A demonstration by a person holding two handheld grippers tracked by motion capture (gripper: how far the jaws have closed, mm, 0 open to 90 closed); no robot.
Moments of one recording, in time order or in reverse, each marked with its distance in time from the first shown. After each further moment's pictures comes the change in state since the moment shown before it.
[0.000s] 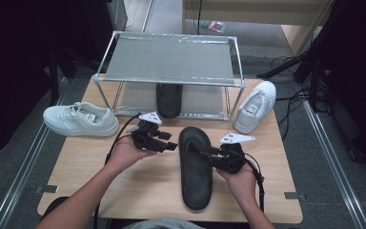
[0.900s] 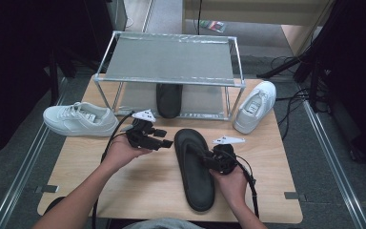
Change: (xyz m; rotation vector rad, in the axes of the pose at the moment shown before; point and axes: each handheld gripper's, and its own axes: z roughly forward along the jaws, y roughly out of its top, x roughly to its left) left arm 0.007 -0.004 -0.011 -0.023 0.013 -0.004; right arm 0.000 -0.012 0.032 0.050 -0.067 0.120
